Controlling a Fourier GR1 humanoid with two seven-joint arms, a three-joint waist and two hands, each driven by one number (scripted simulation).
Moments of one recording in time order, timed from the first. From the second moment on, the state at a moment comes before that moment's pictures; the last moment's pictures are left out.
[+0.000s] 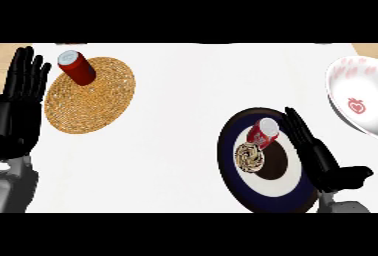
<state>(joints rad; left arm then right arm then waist) -0.22 0.38 0.04 -1.66 0.19 0.17 -0.07 -0.03 -0.27 0.11 -1.43 -0.22 0.12 -0.22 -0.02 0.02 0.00</state>
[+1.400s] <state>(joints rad) -0.14 0.19 -0.17 -1.52 0.09 0.19 0.04 0.16 -0.32 0.36 -2.11 0.48 -0.18 -0.01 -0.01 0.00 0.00</state>
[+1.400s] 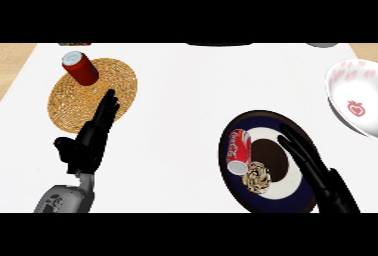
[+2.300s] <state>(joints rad) -0.17 0.15 -0.14 -1.54 0.05 0.17 0.10 0.00 -0.29 0.38 -2.04 0.56 0.15 0.50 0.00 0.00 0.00</state>
